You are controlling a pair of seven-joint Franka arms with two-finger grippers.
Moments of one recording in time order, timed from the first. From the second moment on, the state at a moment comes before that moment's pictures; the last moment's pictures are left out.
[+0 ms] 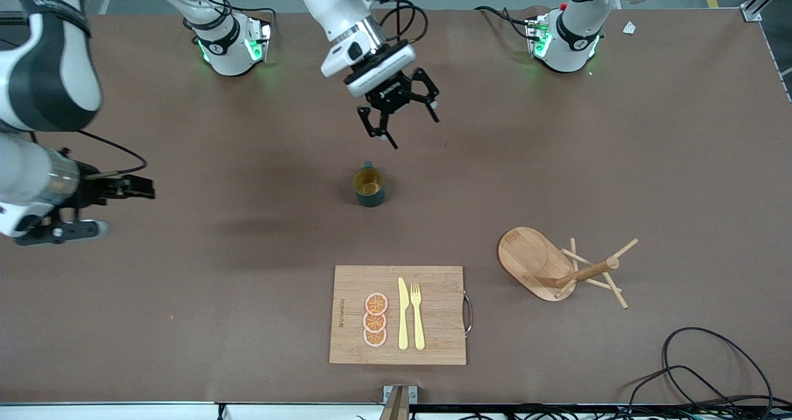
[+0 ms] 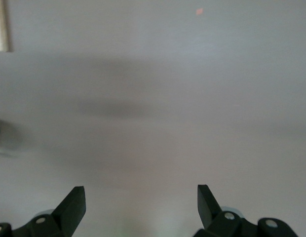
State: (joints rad) left arm -0.96 0.49 -0.14 -1.32 0.90 1.54 -1.64; right arm -0.05 0.33 0.14 -1.44 -0.03 1.55 -0.03
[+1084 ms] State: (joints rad) left arm -0.44 0.50 -0.13 -1.33 0.73 1.79 -1.47; right arm 0.45 0.41 0.15 -1.73 0.08 2.11 1.07
